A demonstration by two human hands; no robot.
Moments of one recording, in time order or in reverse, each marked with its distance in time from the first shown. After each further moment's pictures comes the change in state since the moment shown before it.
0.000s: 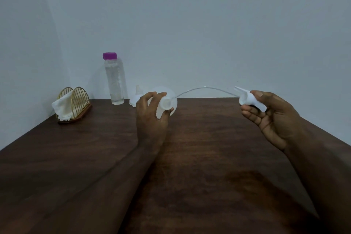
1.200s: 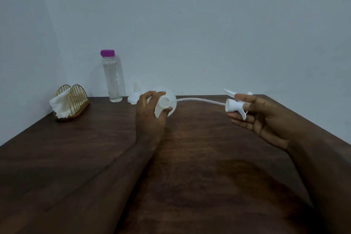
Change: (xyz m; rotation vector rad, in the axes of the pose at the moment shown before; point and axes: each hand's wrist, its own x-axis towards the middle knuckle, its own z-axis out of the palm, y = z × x) left_hand -0.001 -0.004 0.001 -0.061 -0.066 -0.027; right_hand 0.003 0.002 -0.016 -0.087 -0.241 0.135
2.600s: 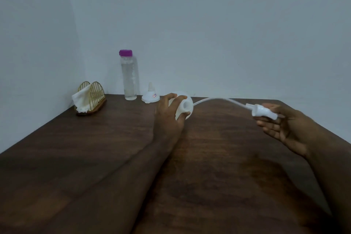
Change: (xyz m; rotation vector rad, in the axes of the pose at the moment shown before) left_hand -0.002 0.007 -0.001 0.076 -0.097 0.033; right_hand 0.002 -0.004 -0.010 -0.068 0.250 0.179
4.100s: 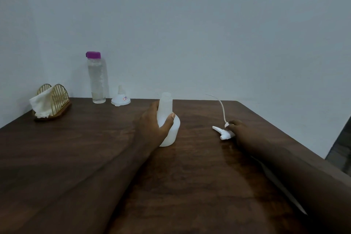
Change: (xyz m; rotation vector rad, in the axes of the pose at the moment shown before) left_hand -0.013 0.018 0.014 -0.112 -0.112 -0.036; right_hand 0.017 0.034 -0.056 -1.832 -0.063 -0.352
